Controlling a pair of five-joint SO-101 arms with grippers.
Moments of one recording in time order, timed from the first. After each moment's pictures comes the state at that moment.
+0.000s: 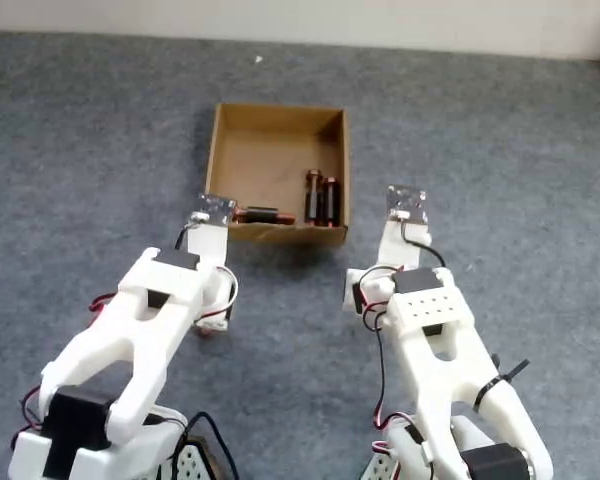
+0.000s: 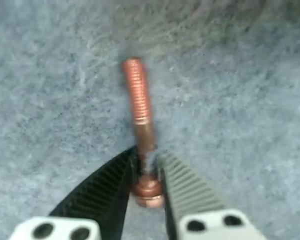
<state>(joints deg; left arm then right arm) 4.4 -11.7 53.7 52.3 10.1 -18.5 -26.9 55.8 48.0 -13.6</state>
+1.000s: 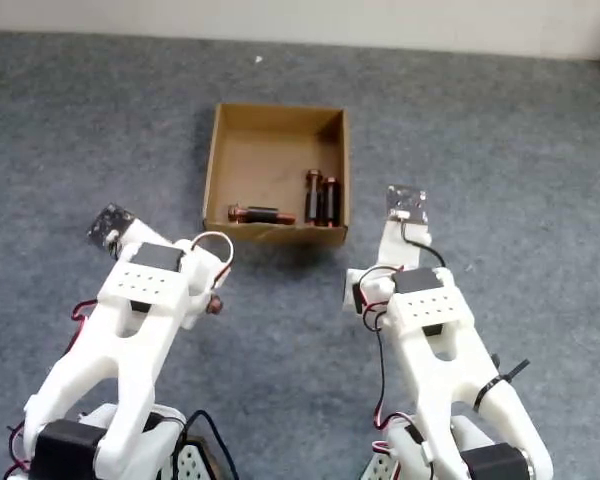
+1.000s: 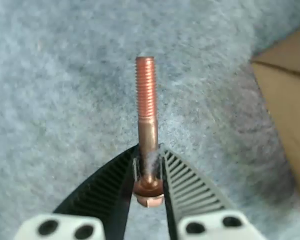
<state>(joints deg) 4.0 -23.4 52.0 56.7 76.9 -18.5 -26.9 55.8 48.0 -13.6</state>
